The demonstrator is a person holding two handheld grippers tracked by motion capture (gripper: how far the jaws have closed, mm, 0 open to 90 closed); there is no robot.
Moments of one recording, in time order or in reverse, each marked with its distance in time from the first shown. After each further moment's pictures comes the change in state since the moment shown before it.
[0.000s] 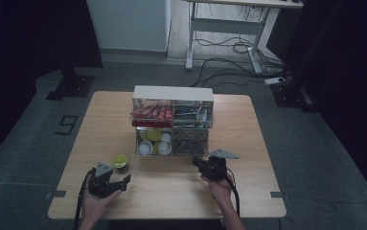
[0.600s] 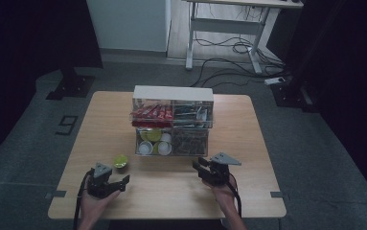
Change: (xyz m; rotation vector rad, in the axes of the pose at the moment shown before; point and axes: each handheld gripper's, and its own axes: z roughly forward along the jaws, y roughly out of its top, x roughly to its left) left arm 0.002 -0.002 -0.002 -0.004 -0.002 -0.012; right arm 0.009 -0.006 -0.019 -0.054 -0.039 -0.122
